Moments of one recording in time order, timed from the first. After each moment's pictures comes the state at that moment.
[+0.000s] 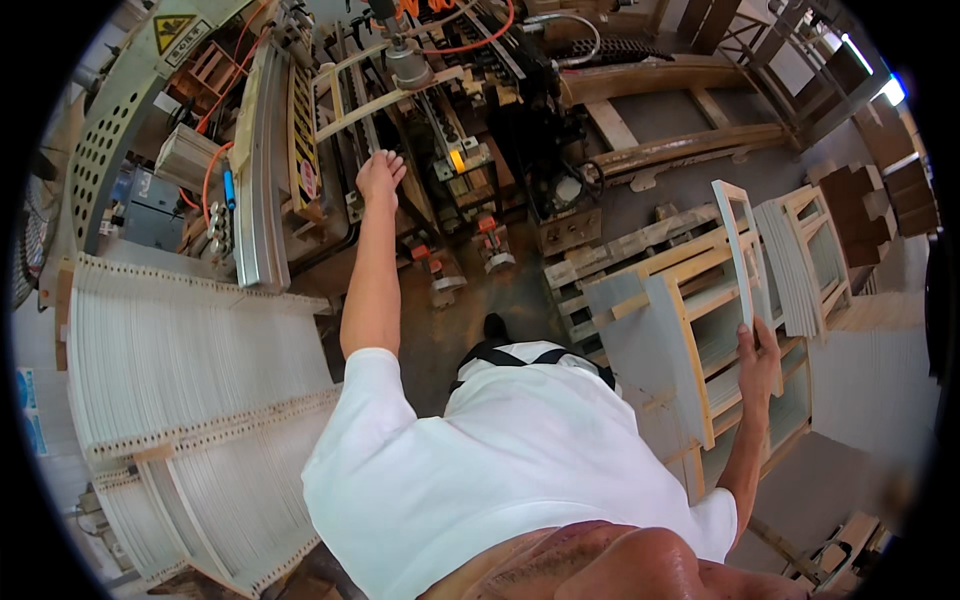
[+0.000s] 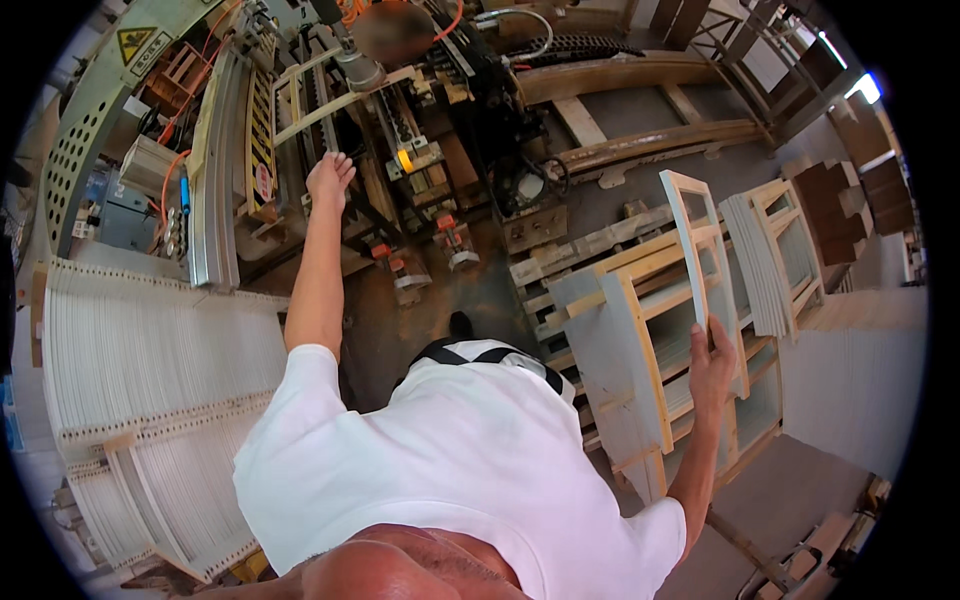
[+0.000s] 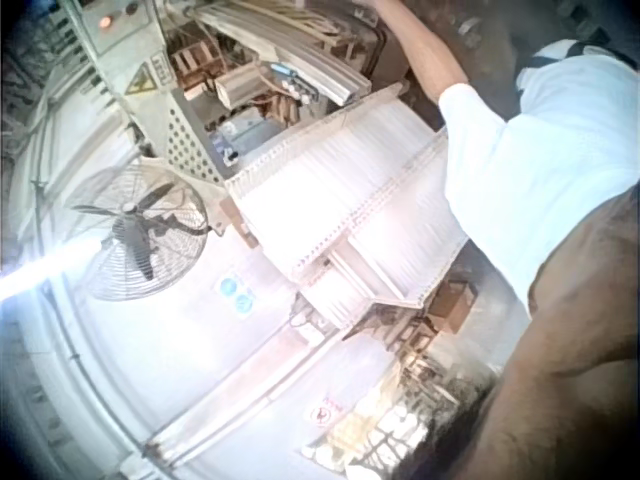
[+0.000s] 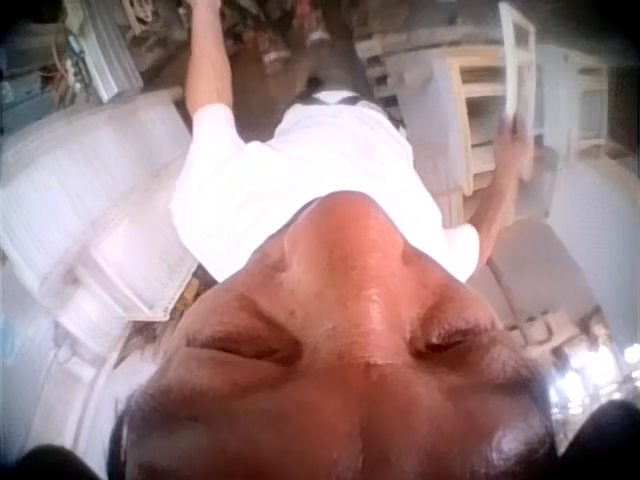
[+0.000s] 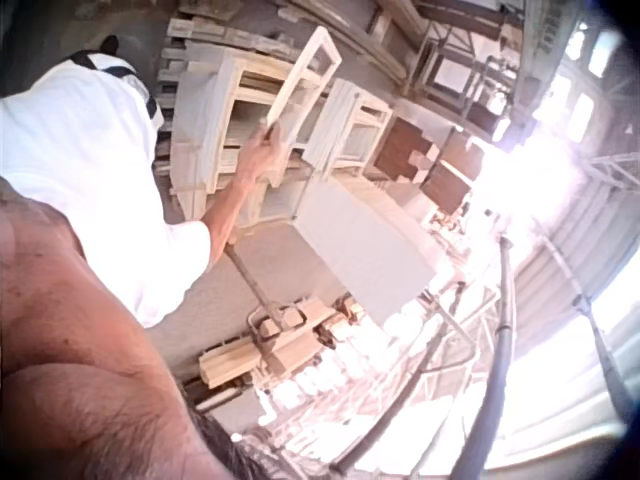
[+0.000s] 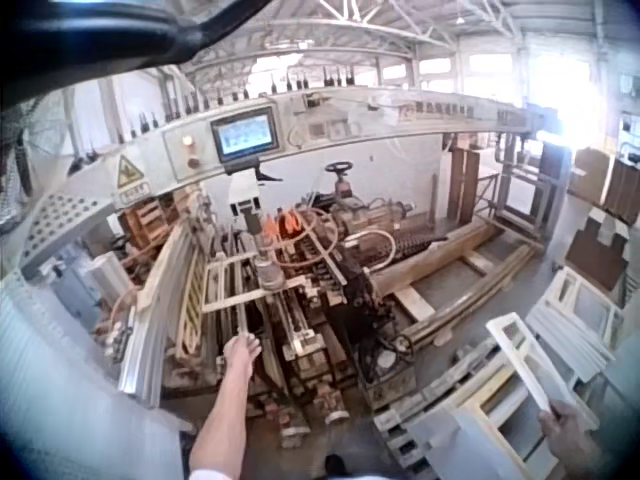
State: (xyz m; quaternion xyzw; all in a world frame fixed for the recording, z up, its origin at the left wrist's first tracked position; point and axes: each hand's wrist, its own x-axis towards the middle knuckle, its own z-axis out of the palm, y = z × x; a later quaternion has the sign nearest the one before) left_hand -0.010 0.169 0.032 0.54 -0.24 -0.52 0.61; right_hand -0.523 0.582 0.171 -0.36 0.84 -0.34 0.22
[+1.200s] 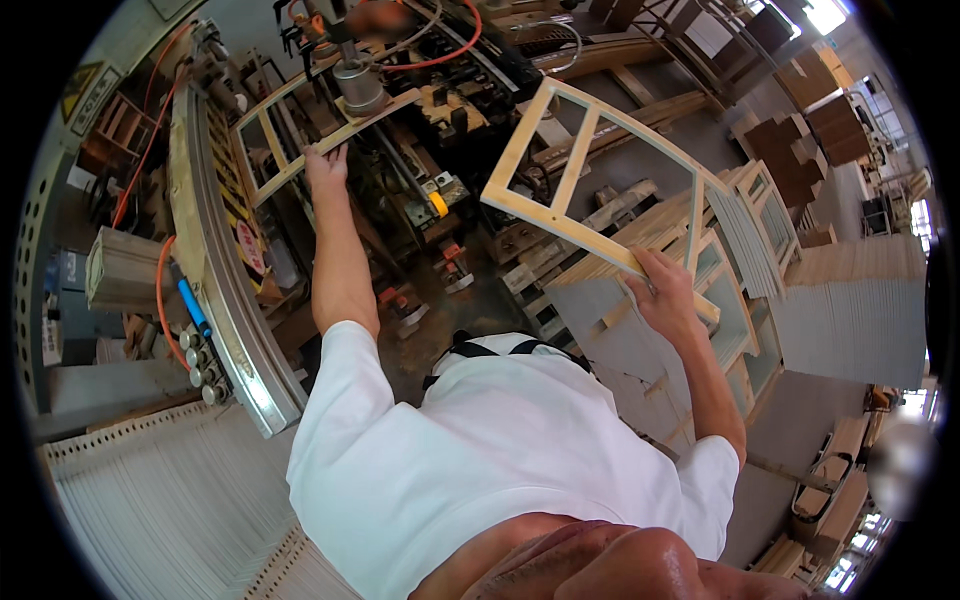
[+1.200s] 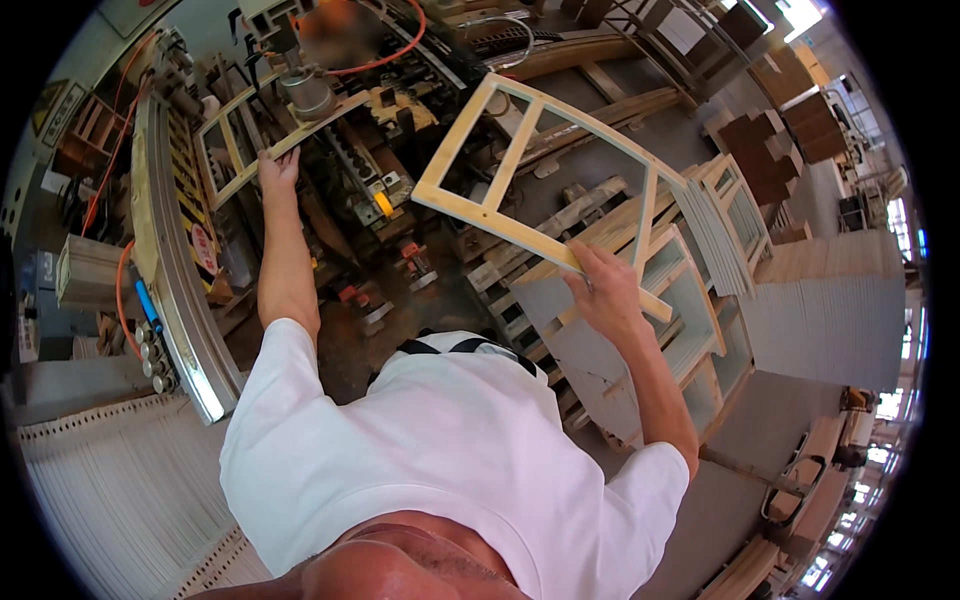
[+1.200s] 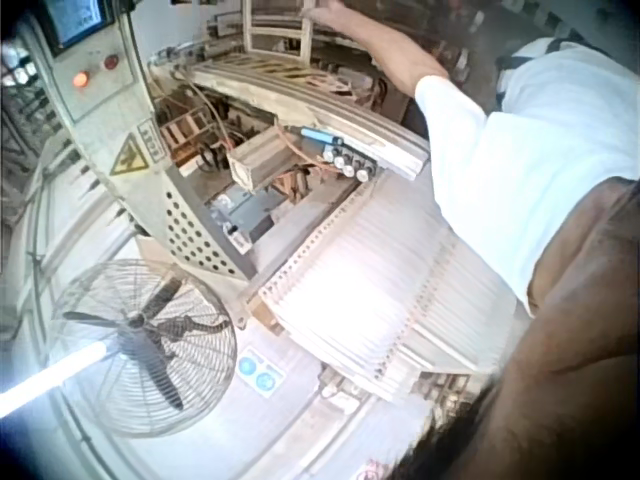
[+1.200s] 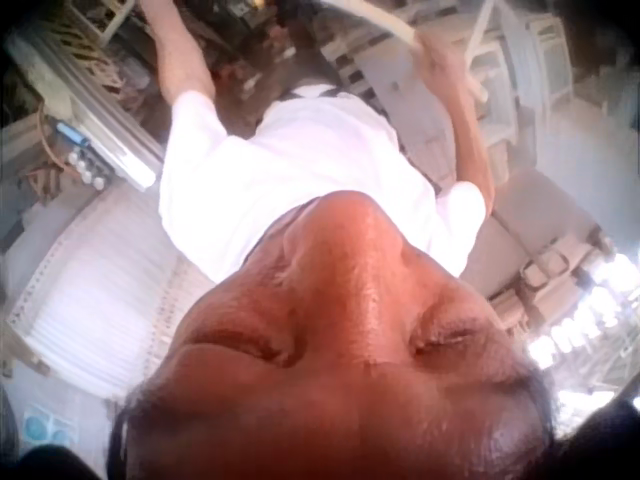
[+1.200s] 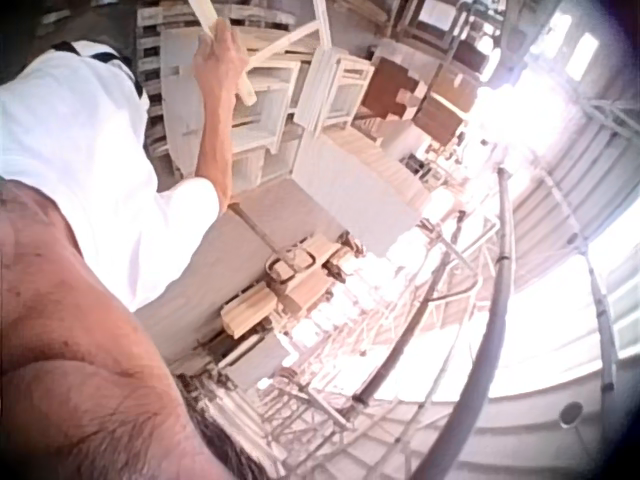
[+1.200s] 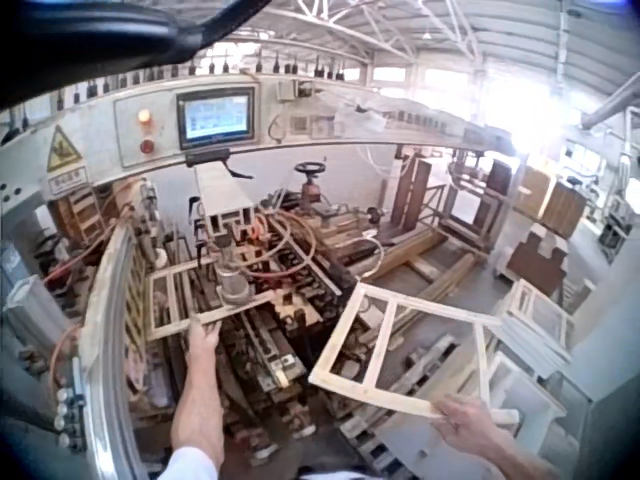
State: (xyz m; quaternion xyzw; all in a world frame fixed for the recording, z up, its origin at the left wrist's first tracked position) left_hand 0.024 -0.030 0.004 0.32 0.00 -0.65 0.69; right_hand -0.349 0.406 0.198 -0.65 0.72 -0.22 0.09
